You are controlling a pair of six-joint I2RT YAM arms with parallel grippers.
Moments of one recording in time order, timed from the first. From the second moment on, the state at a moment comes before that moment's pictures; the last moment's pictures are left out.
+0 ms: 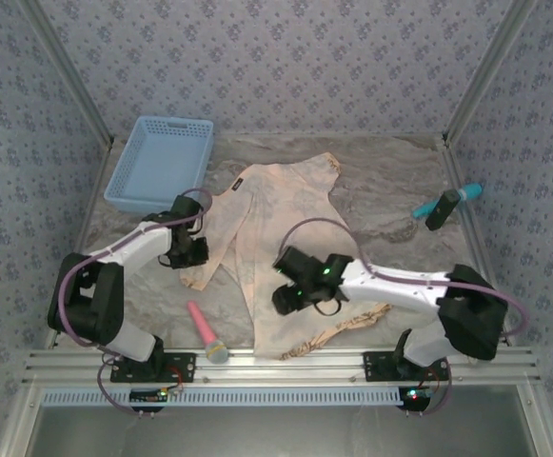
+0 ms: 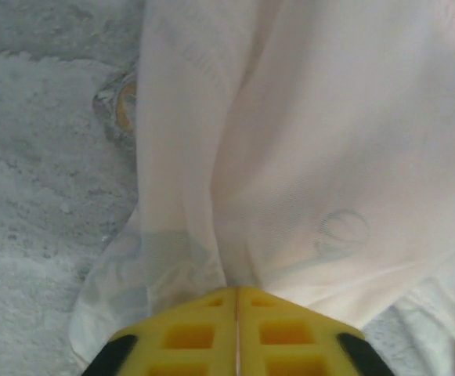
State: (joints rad) left arm -0.30 1.51 0.87 -0.71 0.04 -0.45; right arm 1.11 1.47 0.90 -0.60 -0.07 0.53
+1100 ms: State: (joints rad) left arm -0.27 1.29 0.69 -0.71 0.18 -0.58; right arm 1.33 1.49 0.97 -0.66 -0.04 0.29
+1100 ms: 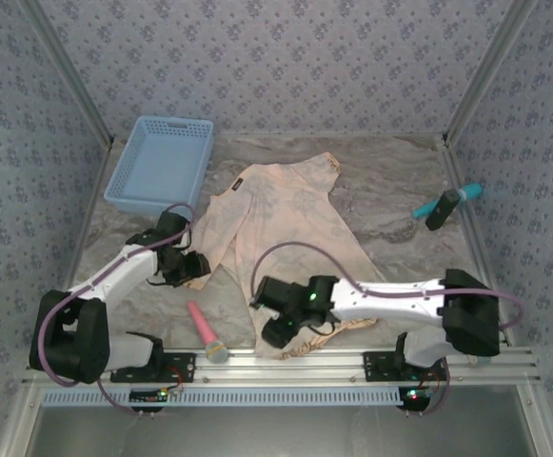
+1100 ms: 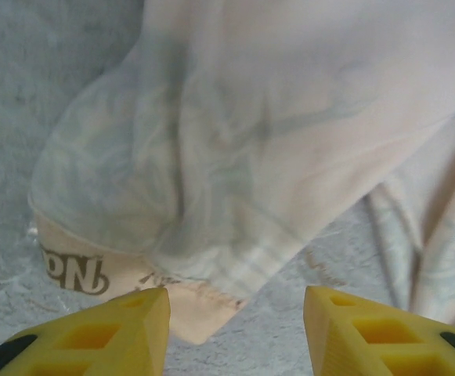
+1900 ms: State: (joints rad) left arm -0.01 1.12 0.73 -0.74 0.22 -0.71; right arm 0.75 1.34 0.82 -0.80 0.08 0.40
